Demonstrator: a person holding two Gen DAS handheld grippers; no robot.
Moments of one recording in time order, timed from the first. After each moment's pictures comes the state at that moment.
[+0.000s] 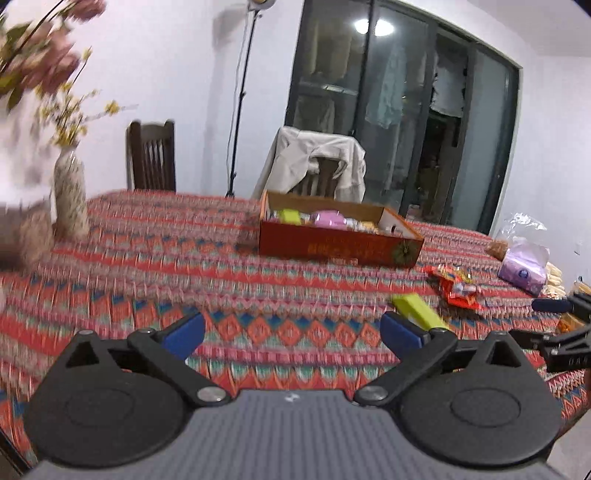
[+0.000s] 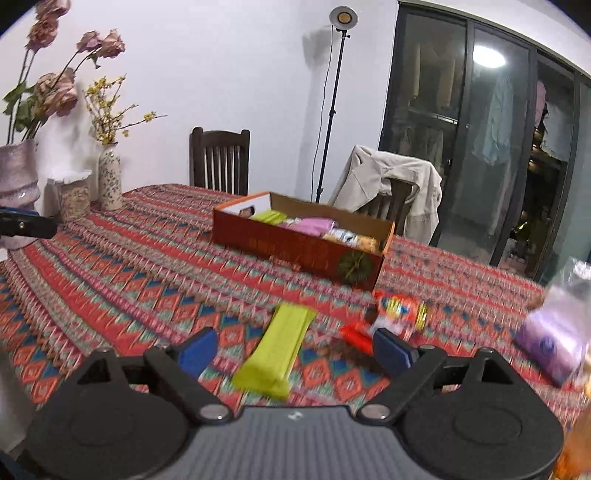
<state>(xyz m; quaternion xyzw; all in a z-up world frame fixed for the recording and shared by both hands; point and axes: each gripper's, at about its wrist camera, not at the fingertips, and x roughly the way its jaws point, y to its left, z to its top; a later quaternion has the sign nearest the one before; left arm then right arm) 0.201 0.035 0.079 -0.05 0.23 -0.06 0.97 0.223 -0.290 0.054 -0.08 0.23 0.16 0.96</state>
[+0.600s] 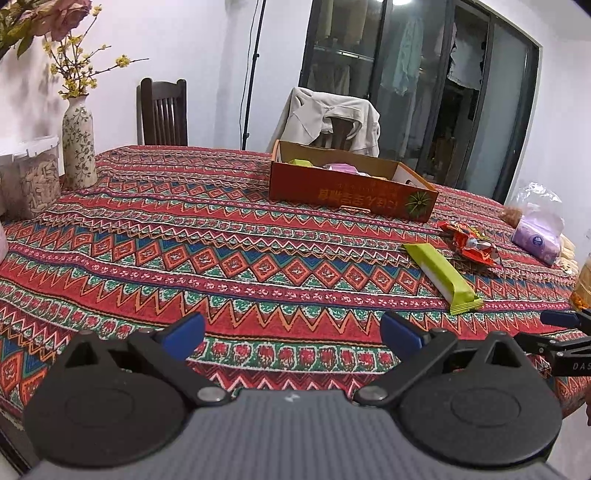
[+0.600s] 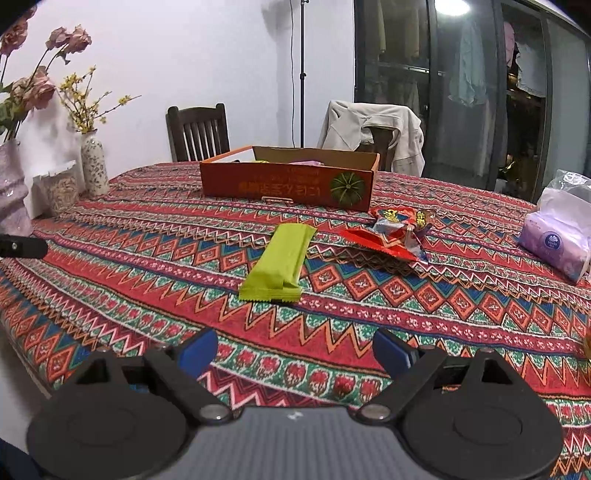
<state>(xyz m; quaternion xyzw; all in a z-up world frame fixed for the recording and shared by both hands) 0.198 0.028 0.044 -0.05 0.28 -0.05 0.96 0.198 -0.297 -0.006 -0.02 0.28 0.14 0.95</state>
